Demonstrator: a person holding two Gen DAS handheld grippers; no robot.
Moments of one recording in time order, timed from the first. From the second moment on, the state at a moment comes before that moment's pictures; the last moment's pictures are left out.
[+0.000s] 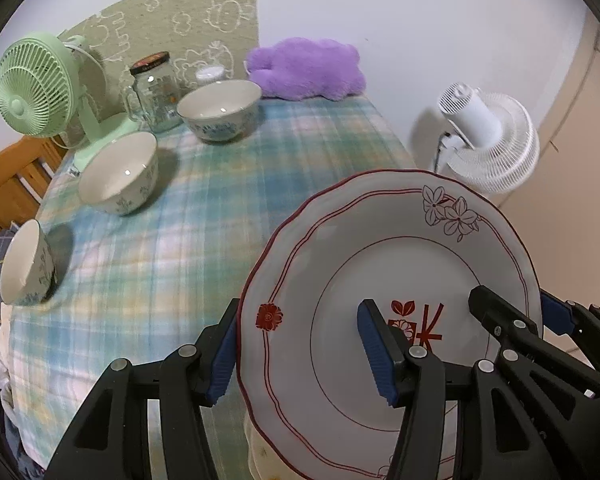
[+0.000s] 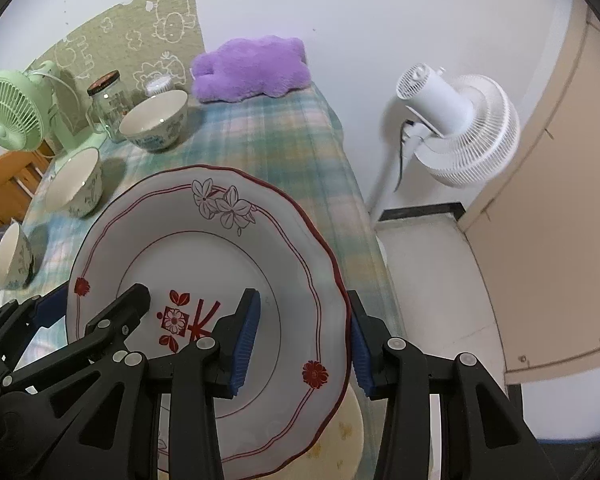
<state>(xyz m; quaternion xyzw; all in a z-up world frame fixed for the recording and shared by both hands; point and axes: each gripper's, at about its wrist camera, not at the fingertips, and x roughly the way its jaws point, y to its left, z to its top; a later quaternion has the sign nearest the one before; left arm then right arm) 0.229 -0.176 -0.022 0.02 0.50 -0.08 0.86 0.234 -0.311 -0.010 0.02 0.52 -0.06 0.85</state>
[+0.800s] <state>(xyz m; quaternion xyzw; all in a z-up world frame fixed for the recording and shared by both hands) 0.174 -0.198 -0.074 0.05 0.56 -0.12 0.82 0.163 -0.330 -0.060 0.04 0.58 -0.11 0.81</state>
